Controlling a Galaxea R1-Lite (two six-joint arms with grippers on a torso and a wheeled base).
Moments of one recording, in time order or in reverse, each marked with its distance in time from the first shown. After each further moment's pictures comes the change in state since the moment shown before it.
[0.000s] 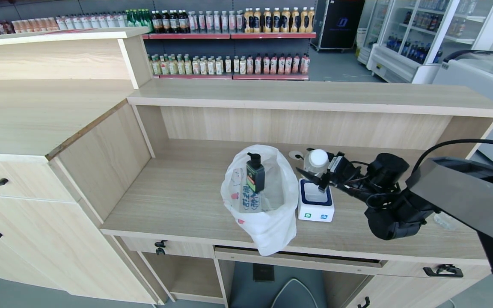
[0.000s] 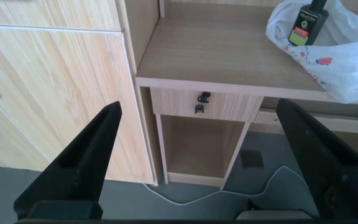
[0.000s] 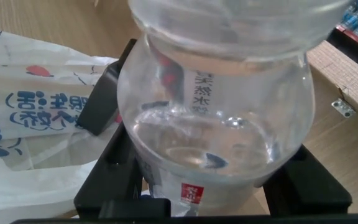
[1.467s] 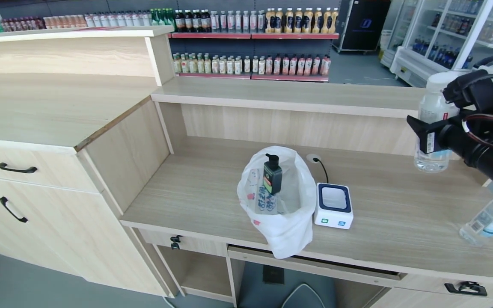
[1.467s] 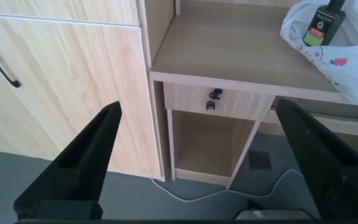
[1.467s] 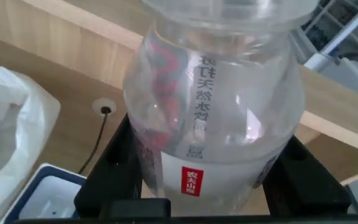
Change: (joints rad) left arm 0.000 0.000 0.000 0.000 0.000 0.000; right arm -0.104 -0.830 0.335 0.643 -0.842 0.209
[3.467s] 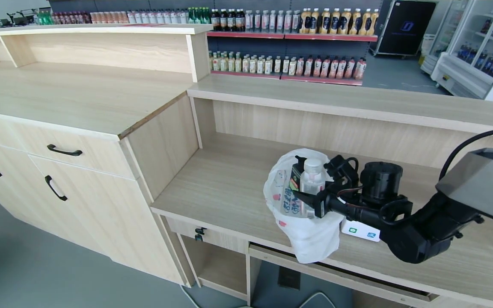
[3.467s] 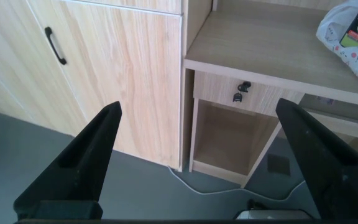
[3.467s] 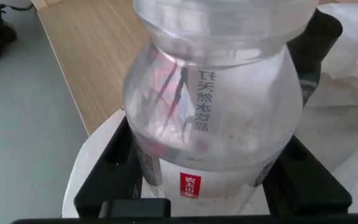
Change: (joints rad) left arm 0.000 0.000 0.000 0.000 0.000 0.000; right arm 0.250 0.570 -0.008 -0.263 0.501 0.281
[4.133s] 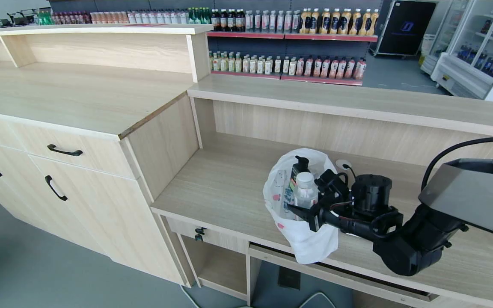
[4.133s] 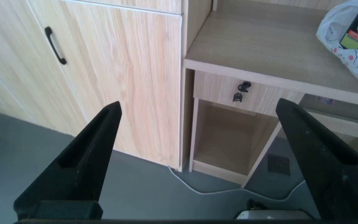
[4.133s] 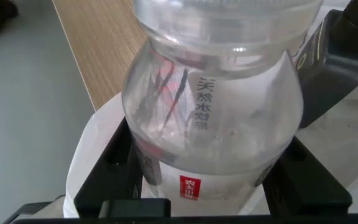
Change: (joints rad) left arm 0.000 0.000 0.000 0.000 0.000 0.000; right arm 0.031 0.060 0.046 -0.059 0.001 -0.067
